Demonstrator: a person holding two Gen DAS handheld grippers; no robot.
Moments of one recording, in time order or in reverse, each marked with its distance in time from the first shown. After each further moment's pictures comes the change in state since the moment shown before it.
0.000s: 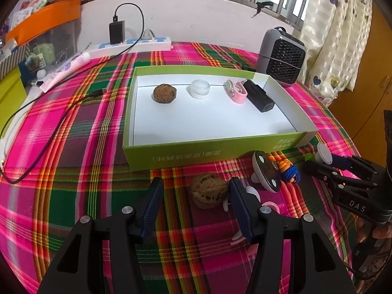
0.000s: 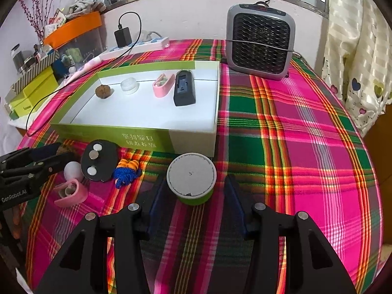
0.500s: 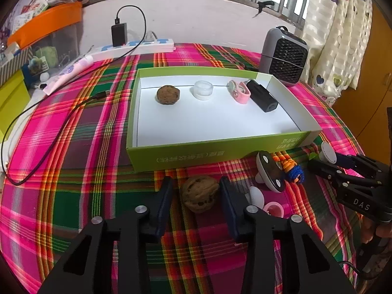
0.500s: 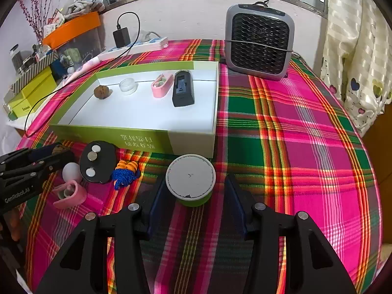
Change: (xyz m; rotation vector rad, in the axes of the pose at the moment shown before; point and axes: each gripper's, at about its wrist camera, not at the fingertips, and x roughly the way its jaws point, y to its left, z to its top) left arm -0.001 0.000 0.000 0.006 -0.005 0.028; right arm 0.000 0.000 0.001 0.008 -0.001 -0.006
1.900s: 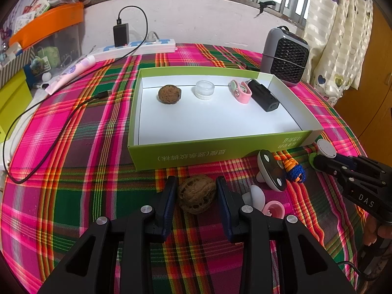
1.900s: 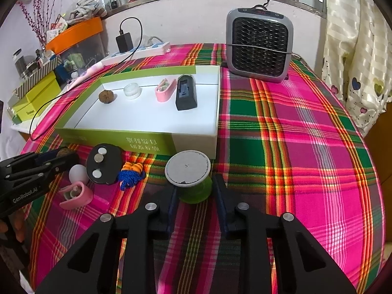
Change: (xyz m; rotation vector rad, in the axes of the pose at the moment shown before) left arm 0.000 0.000 -0.001 0.004 -0.001 0.006; right arm -0.005 0.000 -0.002 0.012 -0.024 0.025
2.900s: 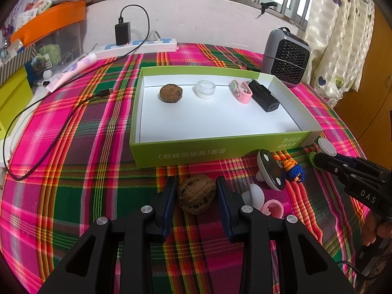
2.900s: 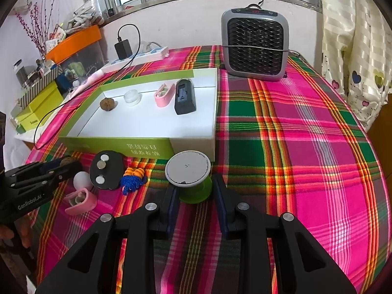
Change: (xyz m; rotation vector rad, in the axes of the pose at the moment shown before) left arm -0.001 0.001 -0.001 -0.007 0.000 -0.002; right arm -0.001 -0.006 0.000 0.051 -0.019 0.038
